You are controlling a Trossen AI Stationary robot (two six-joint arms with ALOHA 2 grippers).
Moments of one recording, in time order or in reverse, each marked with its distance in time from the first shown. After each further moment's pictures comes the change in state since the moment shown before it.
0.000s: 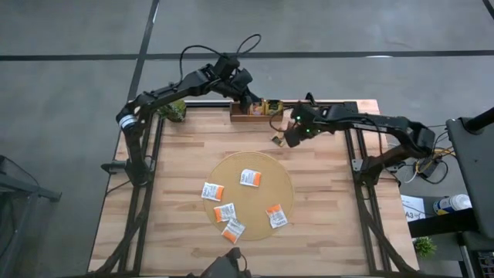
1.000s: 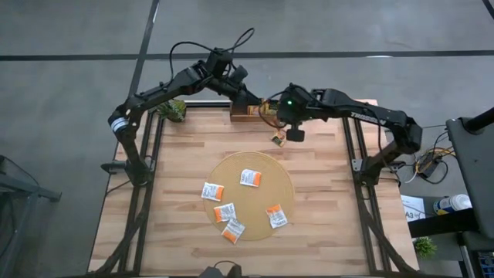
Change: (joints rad) left arm -0.003 -0.078 0.000 0.007 0.265 -0.224; right arm 0.071 0.153 0.479 -0.215 0.104 -1.012
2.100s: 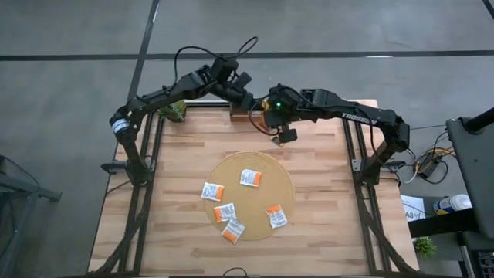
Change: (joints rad) left arm -0.060 0.004 -0.001 -0.019 -0.074 -0.281; right arm 0.092 0.107 0.190 0.006 0.001 -0.242
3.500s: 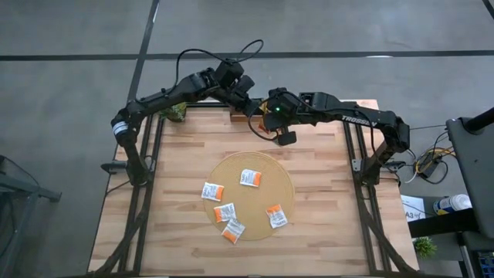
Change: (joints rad) left arm -0.095 0.001 0.103 -0.187 -0.240 0.053; right arm 0.033 -0.001 -0.002 -0.002 0.048 0.036
